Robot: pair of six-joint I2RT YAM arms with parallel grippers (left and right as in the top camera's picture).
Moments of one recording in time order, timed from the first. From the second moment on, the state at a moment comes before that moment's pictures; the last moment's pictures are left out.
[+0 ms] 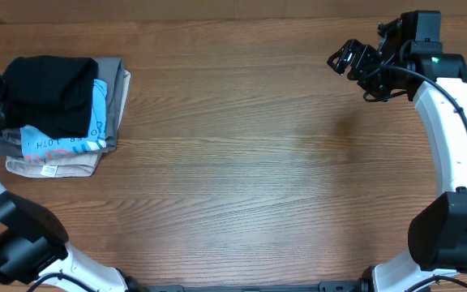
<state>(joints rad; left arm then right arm) 0.64 1.91 1.93 -1.10 0.40 -0.50 -0.06 1.78 1.63 -0.85 -0.41 0.43</state>
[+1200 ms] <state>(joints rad) 0.64 1.96 1.96 -1.05 0.57 -0.36 -0.06 1.78 1.63 -0.85 -0.41 0.43</state>
